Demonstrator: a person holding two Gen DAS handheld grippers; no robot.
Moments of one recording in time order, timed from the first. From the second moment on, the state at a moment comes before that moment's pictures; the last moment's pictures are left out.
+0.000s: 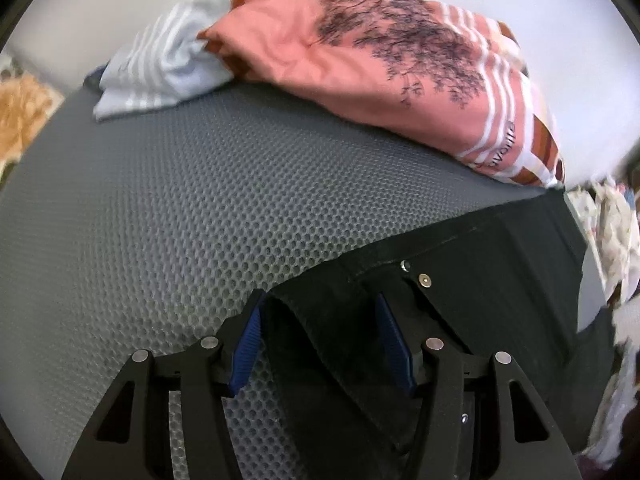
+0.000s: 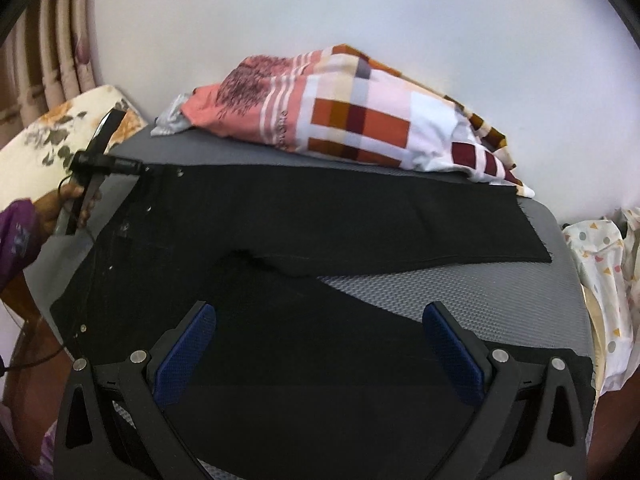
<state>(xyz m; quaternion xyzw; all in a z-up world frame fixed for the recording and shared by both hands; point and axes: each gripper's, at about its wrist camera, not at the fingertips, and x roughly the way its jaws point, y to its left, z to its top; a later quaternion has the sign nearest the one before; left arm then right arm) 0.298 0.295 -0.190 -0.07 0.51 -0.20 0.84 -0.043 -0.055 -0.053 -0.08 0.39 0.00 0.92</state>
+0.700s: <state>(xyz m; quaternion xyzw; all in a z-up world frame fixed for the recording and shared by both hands) 0.068 0.248 -0.074 -0.03 0.31 -0.21 0.93 0.150 -0.117 -0.114 0.43 0.47 0.18 0.75</state>
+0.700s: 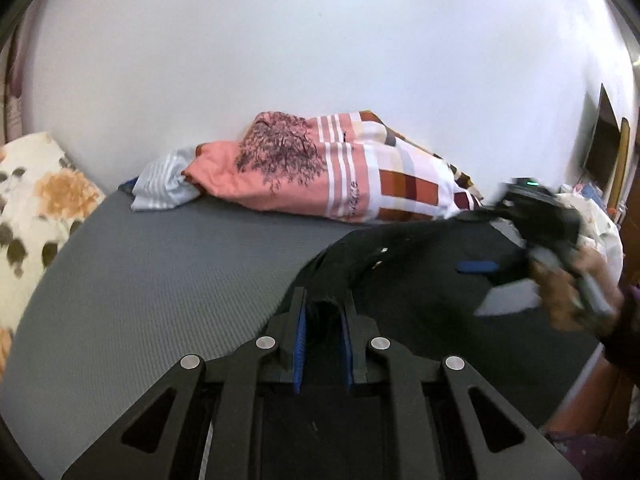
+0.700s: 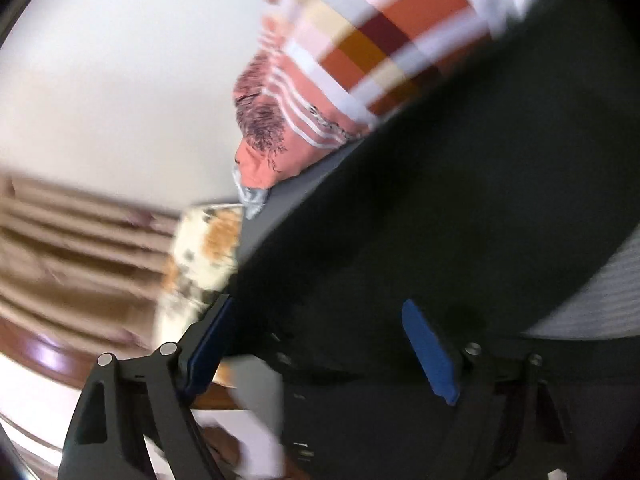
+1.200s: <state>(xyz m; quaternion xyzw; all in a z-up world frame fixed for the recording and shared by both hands) 0.020 0.269 -0.101 -0.08 0.39 -0.18 0.90 0.096 -0.104 -0.113 0.33 0.46 0.14 0.81</state>
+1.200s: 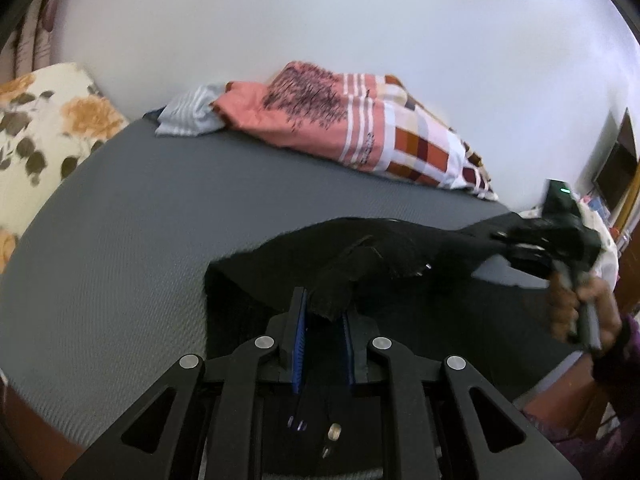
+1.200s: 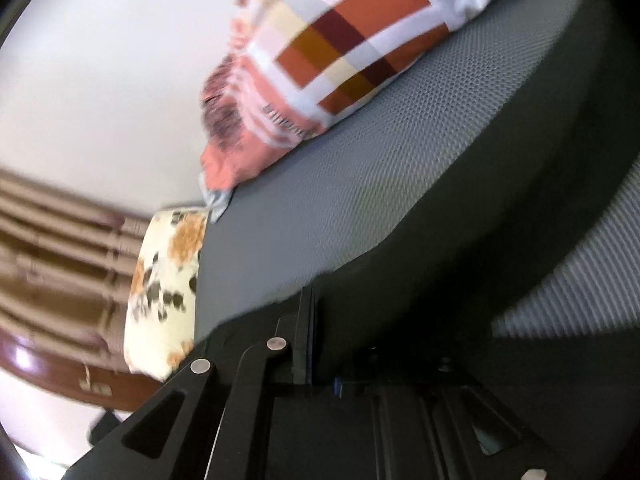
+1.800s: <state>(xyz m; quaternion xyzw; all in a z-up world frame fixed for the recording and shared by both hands) -0.049 0.280 -0.163 0.00 0.44 -0.14 0.89 -0.029 -0.077 -0.190 0.27 0.54 0.13 0.79</state>
